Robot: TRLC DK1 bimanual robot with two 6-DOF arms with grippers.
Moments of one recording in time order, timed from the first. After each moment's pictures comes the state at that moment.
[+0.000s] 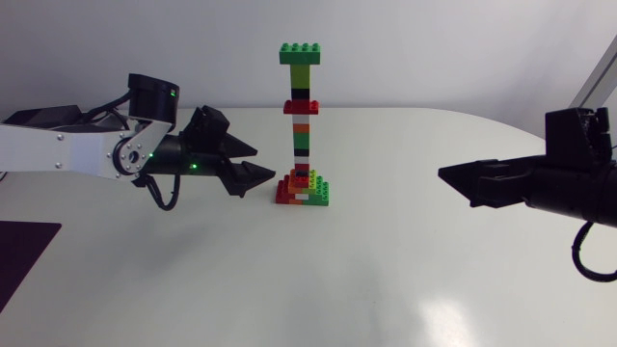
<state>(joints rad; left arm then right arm) -0.25 1.65 0.98 0.04 0.62 0.46 0.04 0.83 0.73 -0.38 -0.37 0.00</state>
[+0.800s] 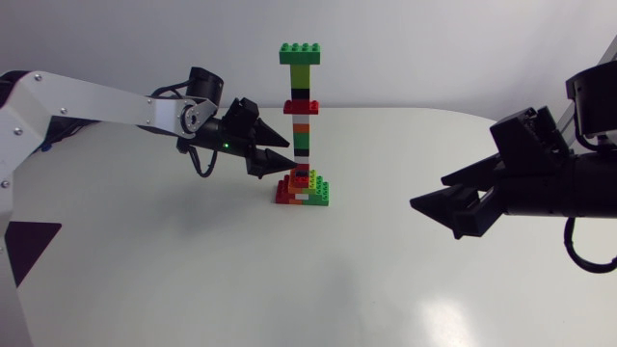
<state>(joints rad) -0.24 2.08 1.50 -0.24 0.90 0.76 0.20 0.94 0.84 -0.58 -0.38 -0.27</state>
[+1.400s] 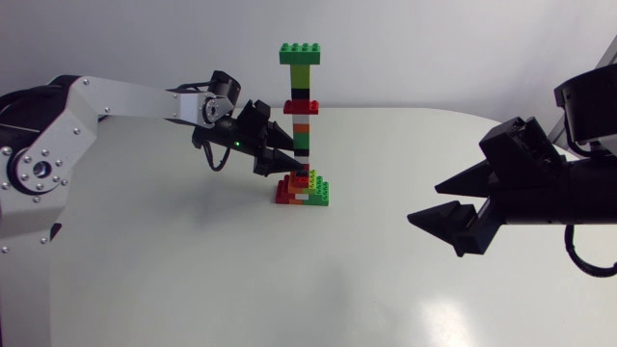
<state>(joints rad) -0.26 2.25 1.74 -0.50 1.00 0.96 0.23 0.94 0.84 -0.63 -0.38 -0.38</state>
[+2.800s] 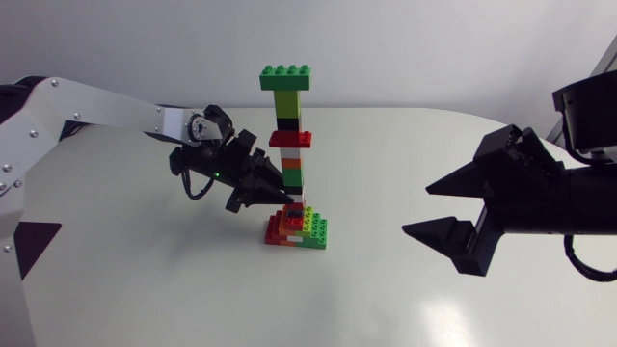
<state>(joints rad) -0.25 2.11 1.46 -0.75 1.14 1.32 0.30 0.90 0.82 -0.63 -0.37 -0.50</state>
